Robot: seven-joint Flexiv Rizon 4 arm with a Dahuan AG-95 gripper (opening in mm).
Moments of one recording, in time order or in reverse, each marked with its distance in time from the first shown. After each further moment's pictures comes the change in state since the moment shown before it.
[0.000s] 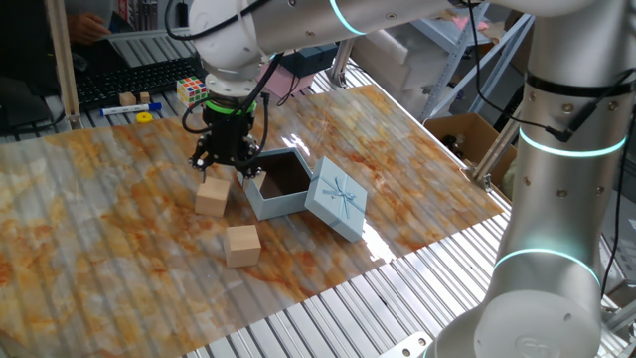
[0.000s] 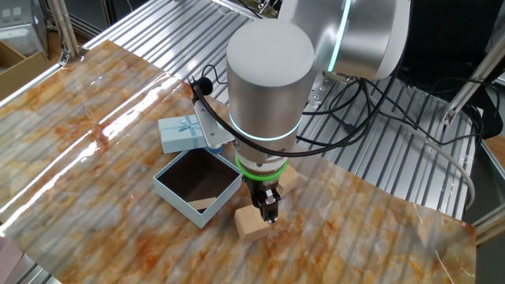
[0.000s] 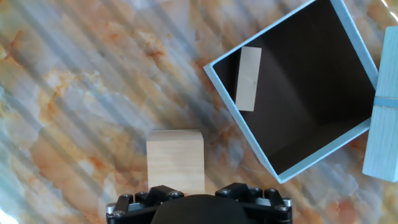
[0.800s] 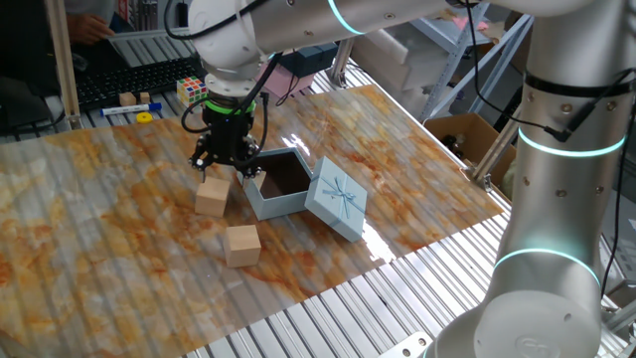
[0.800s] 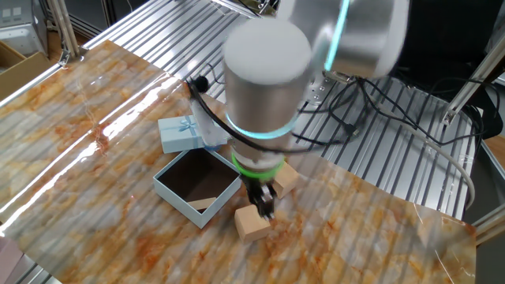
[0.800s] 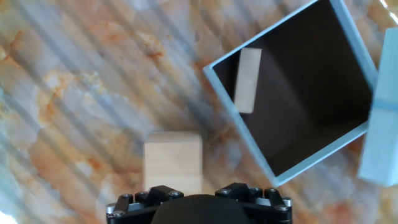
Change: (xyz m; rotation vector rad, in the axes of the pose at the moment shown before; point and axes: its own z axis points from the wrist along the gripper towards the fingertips) arm -0.012 -0.029 -0.014 -0.007 -0.005 -0.035
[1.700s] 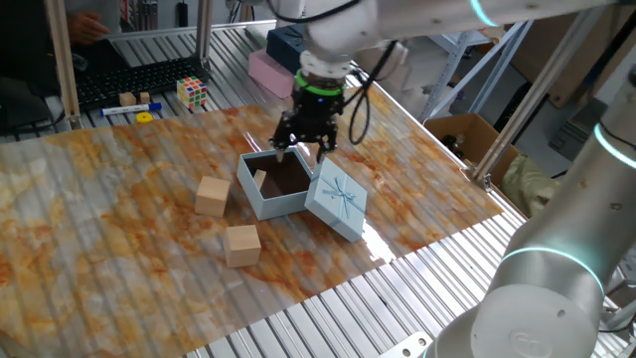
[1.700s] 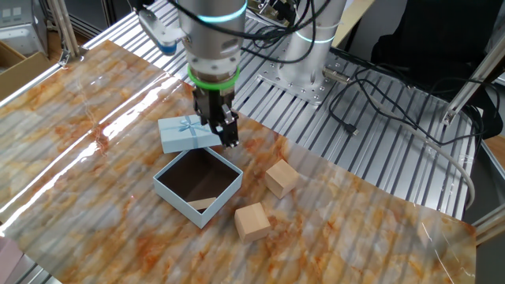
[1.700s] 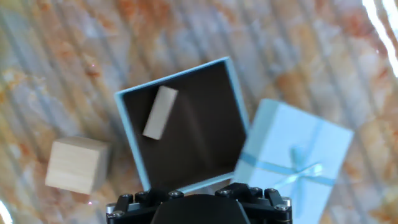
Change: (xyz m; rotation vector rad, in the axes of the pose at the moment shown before) arm -0.024 -0.120 -0.050 -0.050 -0.083 -0.222
